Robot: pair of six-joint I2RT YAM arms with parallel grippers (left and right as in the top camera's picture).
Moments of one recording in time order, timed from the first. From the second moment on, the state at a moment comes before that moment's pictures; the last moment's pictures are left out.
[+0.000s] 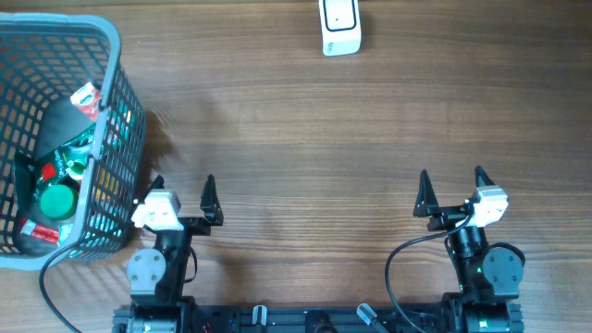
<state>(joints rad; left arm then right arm) -0.02 0.03 0.01 -0.07 0.05 -0.17 0.00 0.01 0.01 0.00 -0.09 0.07</state>
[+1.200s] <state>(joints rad) -0.02 0.03 0.01 -0.07 0.05 -0.17 0.00 0.01 0.01 0.00 -0.09 0.07</state>
